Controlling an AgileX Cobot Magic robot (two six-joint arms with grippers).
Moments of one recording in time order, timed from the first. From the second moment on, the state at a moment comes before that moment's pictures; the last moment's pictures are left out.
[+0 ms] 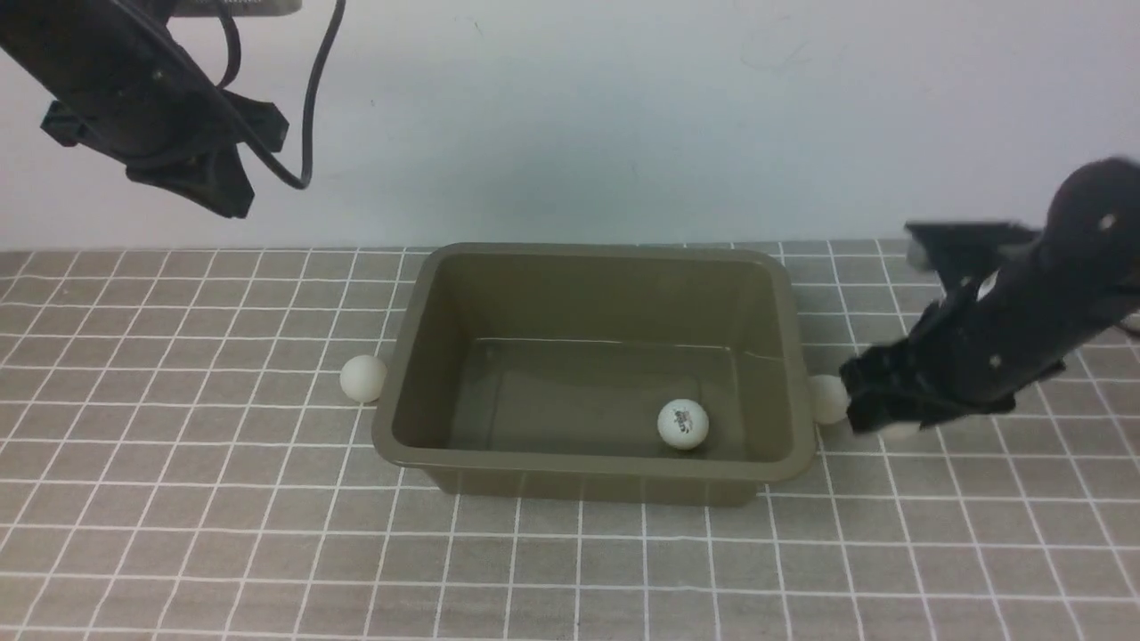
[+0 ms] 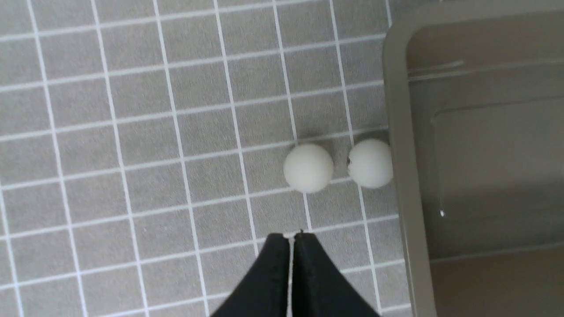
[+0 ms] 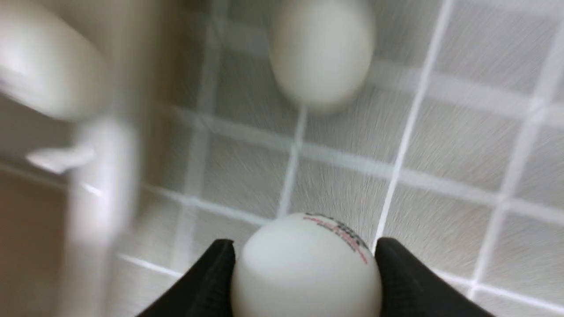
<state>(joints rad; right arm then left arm) 0.18 1.67 -1.17 0.28 0.85 -0.08 -0.01 1.83 -1.80 -0.20 1.24 0.18</state>
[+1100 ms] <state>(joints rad) 0.32 1.70 -1.70 -0.08 1.25 -0.03 -0.04 2.09 -1.71 -0.28 1.14 0.28</state>
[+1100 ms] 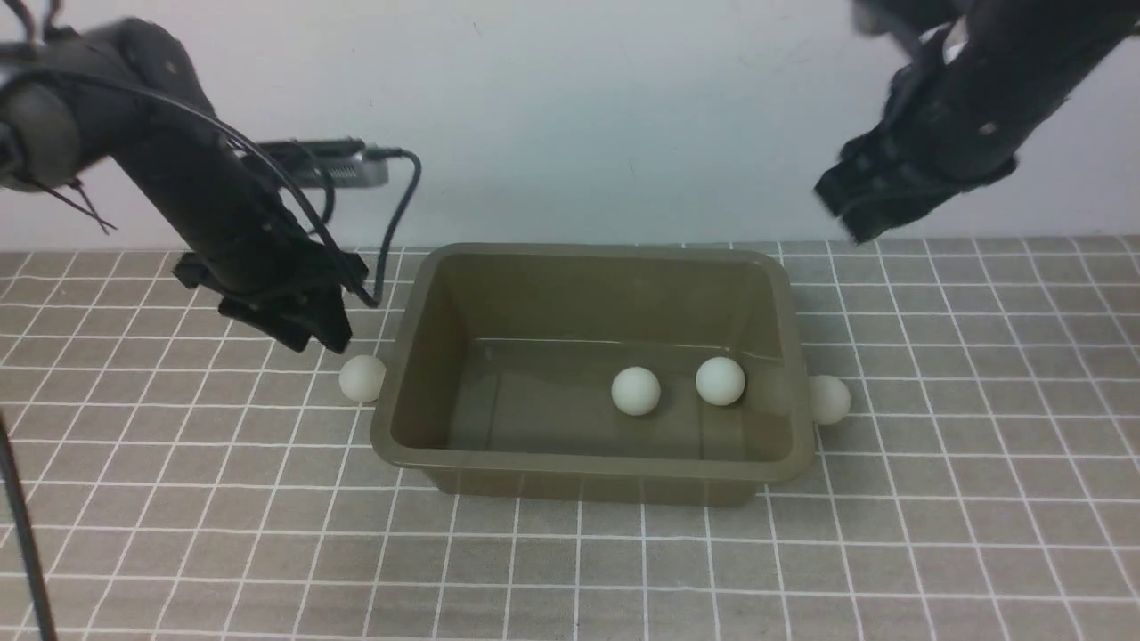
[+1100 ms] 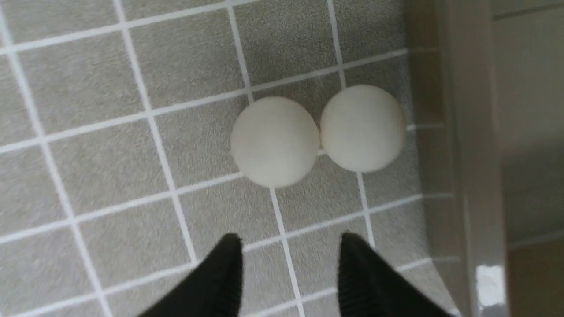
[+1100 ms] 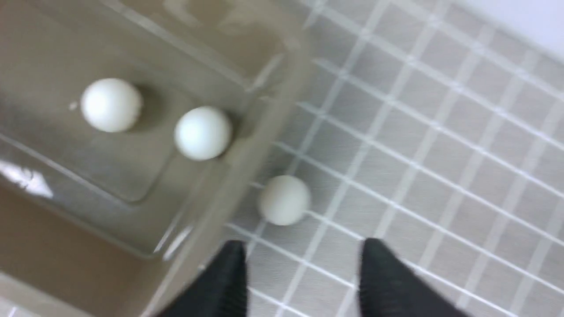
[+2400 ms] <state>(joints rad) 0.11 1.60 -1.66 0.09 1.26 -0.03 -0.07 2.16 -1.78 -0.16 1.16 0.25</state>
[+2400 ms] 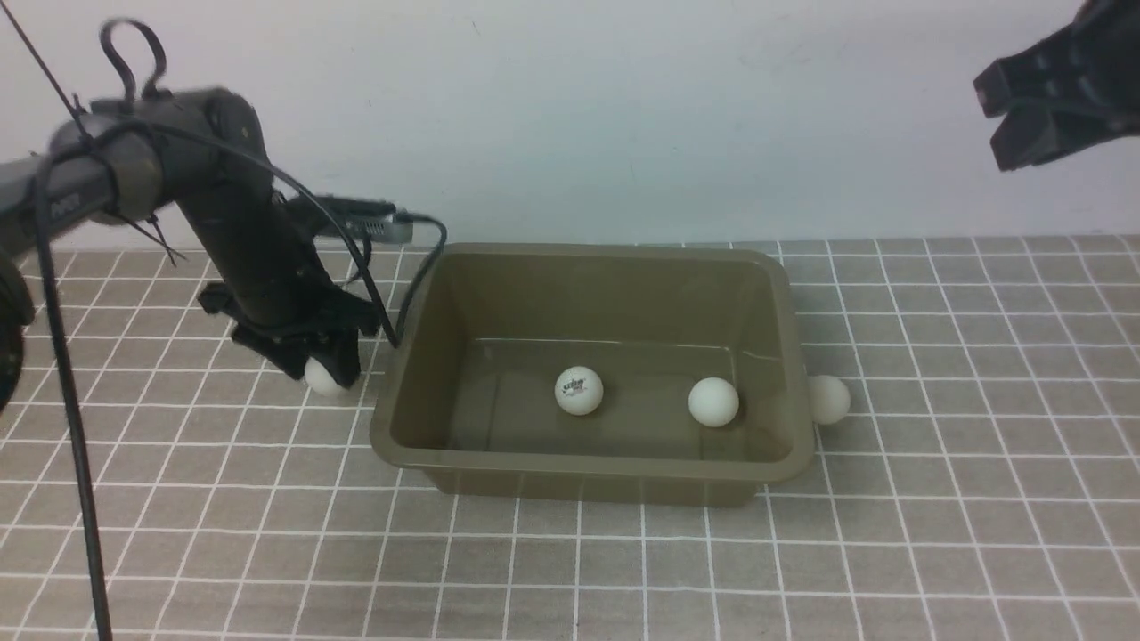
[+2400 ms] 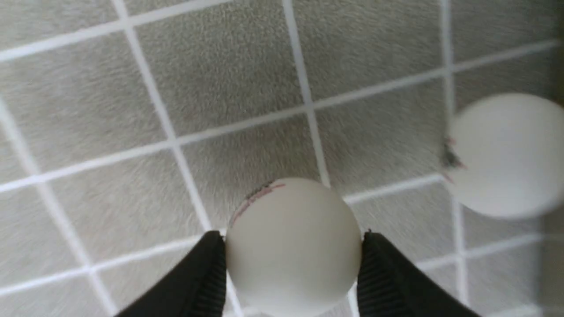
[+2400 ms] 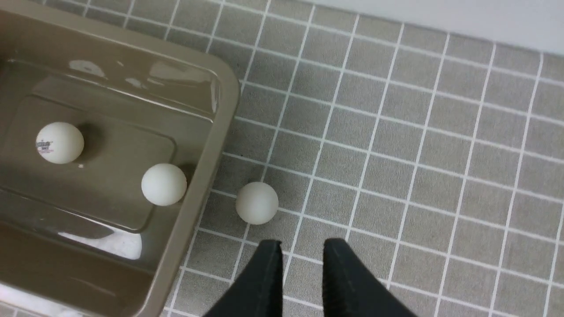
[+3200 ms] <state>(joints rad) 0.11 2.14 -1.66 0.28 1.17 -0.08 -0.33 2.07 -1.89 -0.34 1.19 0.31</state>
